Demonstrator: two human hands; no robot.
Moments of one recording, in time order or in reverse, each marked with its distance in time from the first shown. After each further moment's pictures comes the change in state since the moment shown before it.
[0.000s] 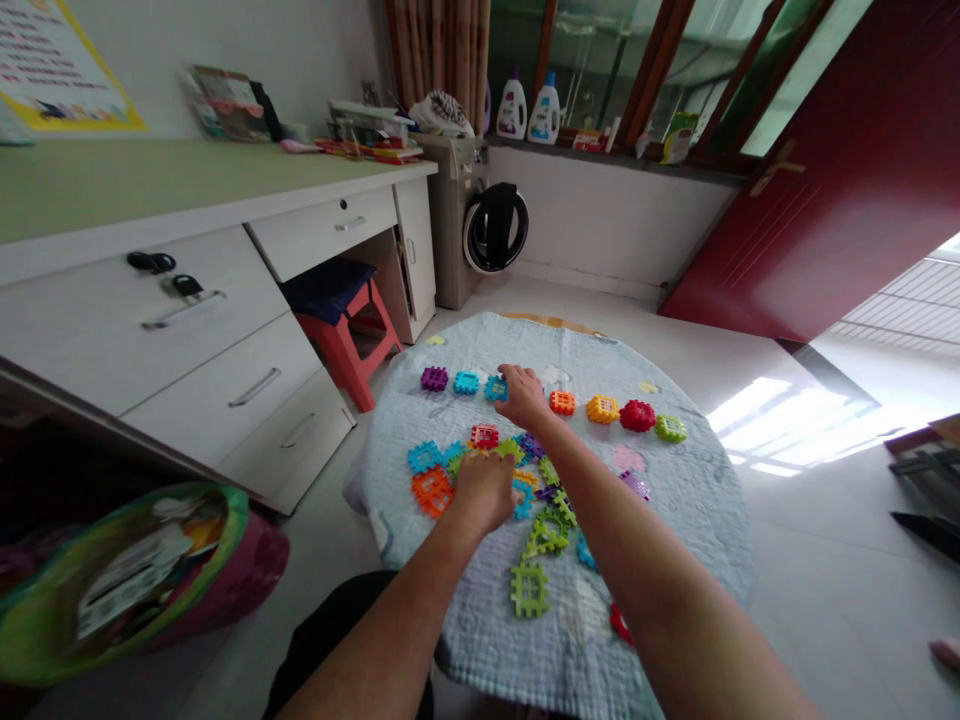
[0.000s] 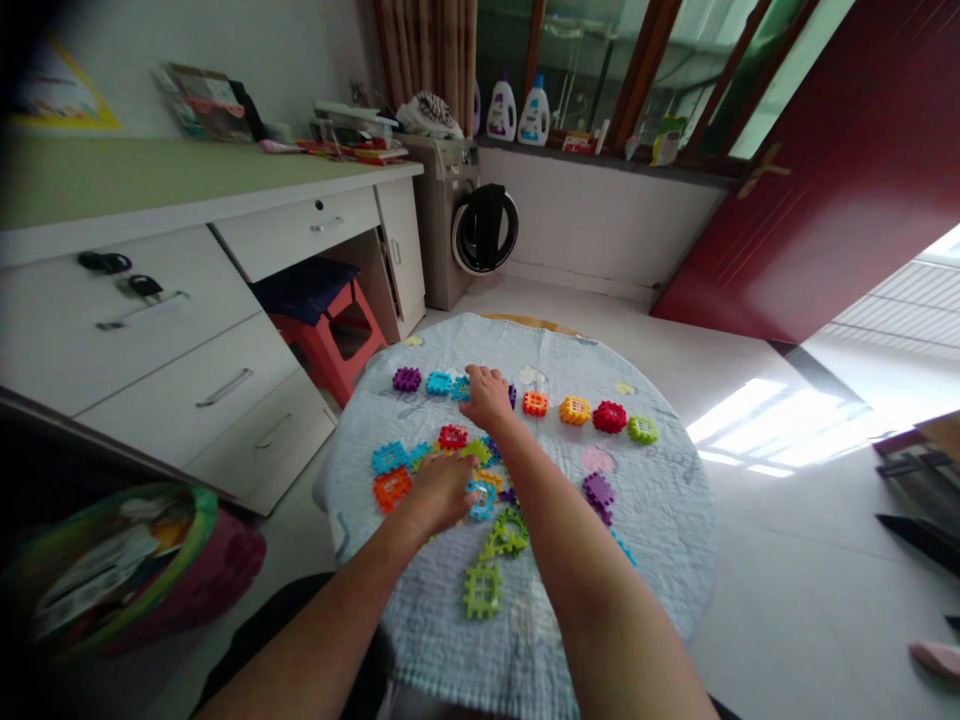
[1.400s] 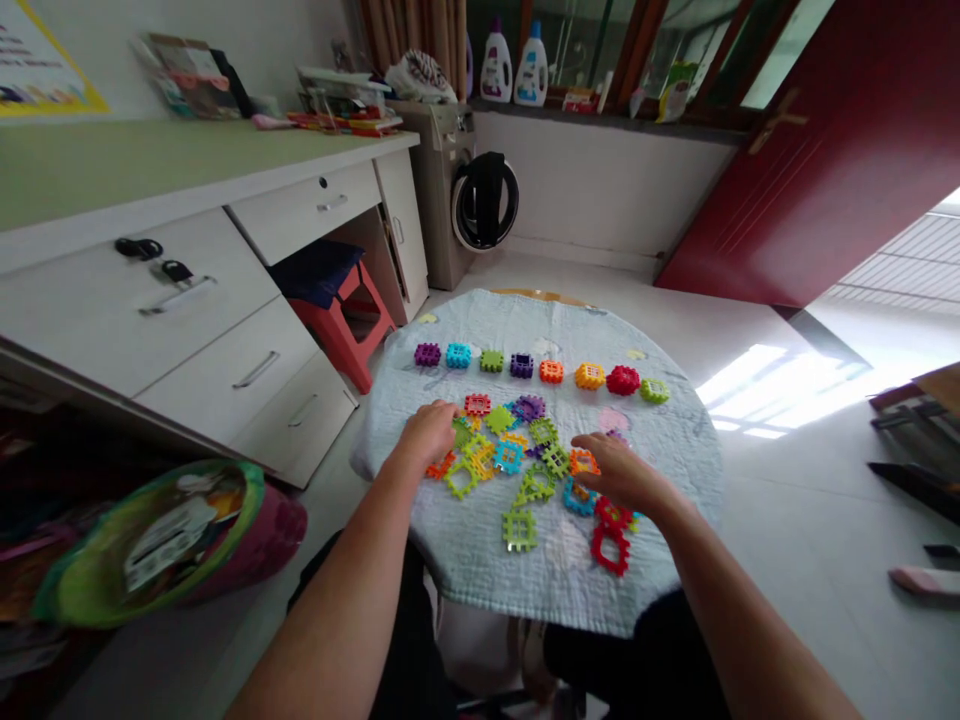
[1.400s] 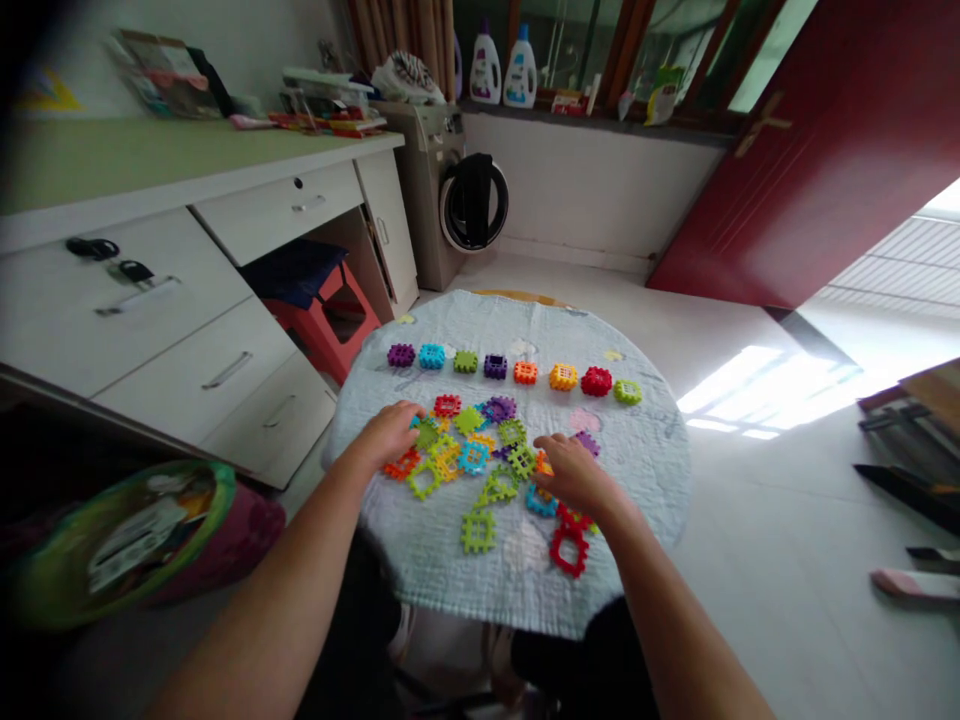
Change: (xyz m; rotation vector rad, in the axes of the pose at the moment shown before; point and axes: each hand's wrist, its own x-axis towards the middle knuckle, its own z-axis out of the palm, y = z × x) left_hand -0.007 -0.067 -0.024 0.000 -0.008 -0.177; right_hand -0.202 0.064 -0.064 0.078 -0.310 0.101
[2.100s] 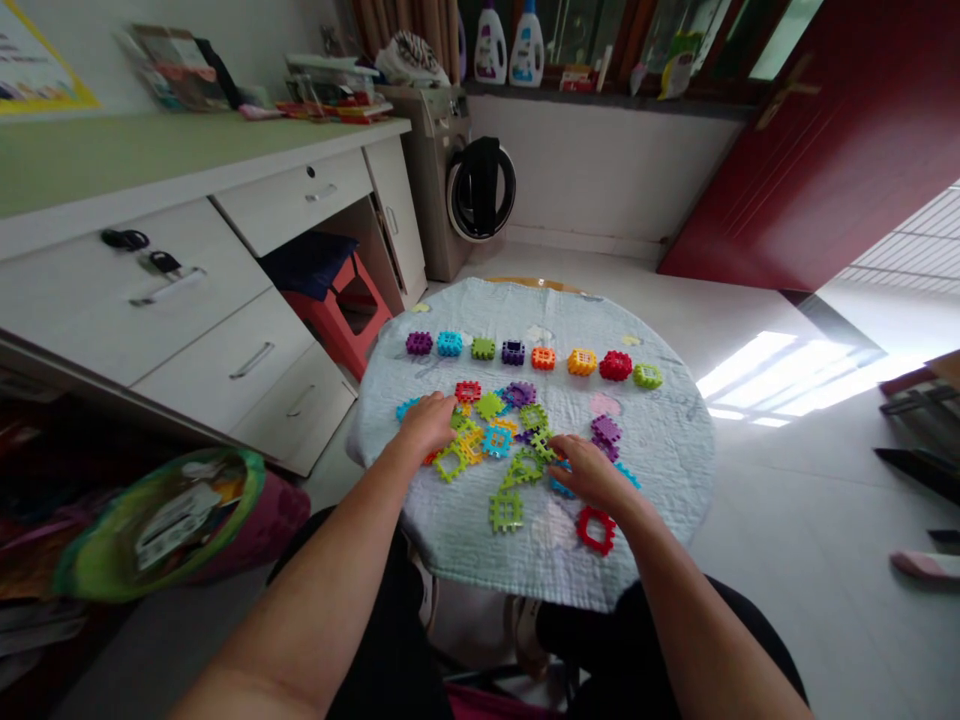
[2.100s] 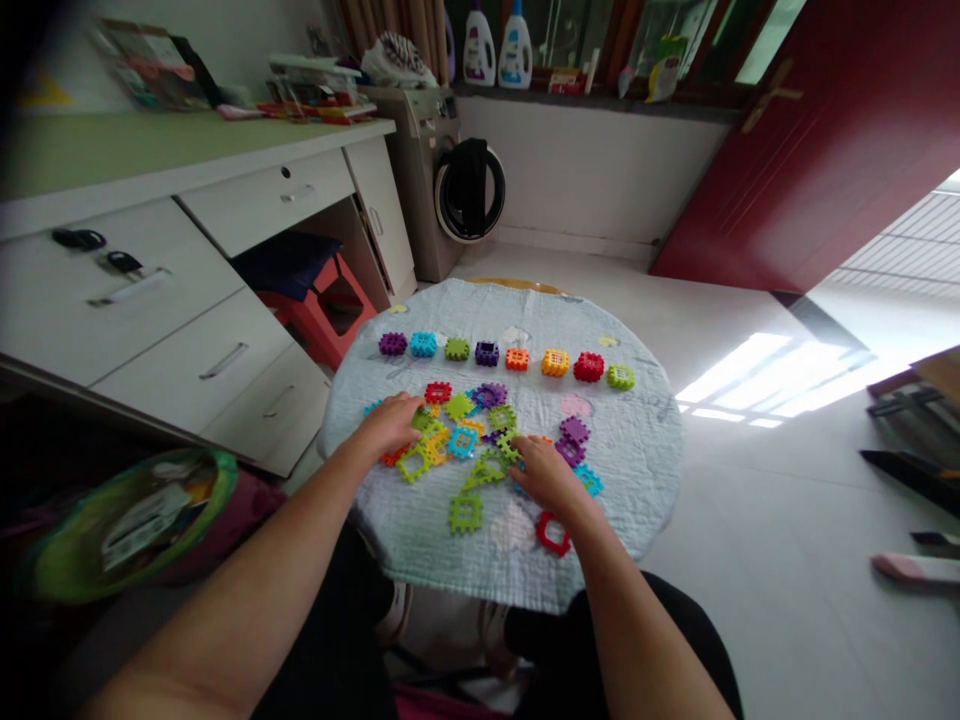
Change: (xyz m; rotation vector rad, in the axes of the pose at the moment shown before) left_hand 0.006 0.016 0.021 0.173 -0.050 0.038; right_hand -0.007 -0.006 0.032 0.039 -0.013 -0.045
